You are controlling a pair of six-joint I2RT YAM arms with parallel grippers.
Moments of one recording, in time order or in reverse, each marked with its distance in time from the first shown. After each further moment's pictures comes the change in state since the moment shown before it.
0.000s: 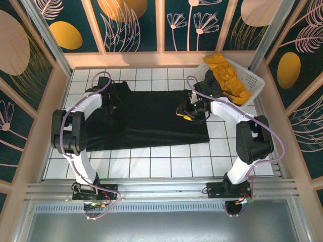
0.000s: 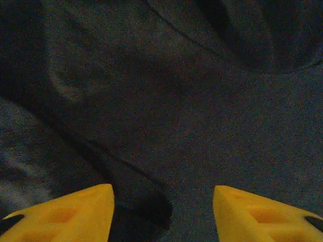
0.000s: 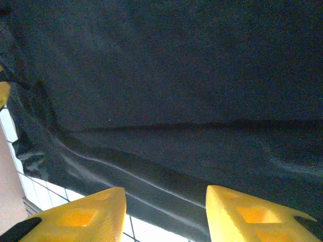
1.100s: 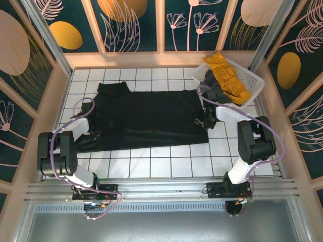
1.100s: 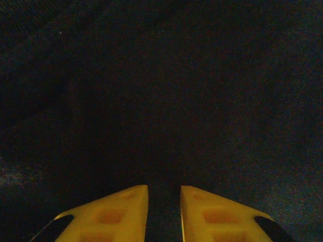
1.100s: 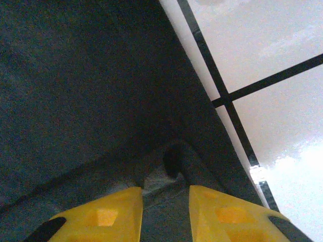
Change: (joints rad) left arm 0.177 -0.270 -0.516 0.105 -0.021 -0.087; right arm -0.089 -0.014 -0.186 0.020 0.346 0.112
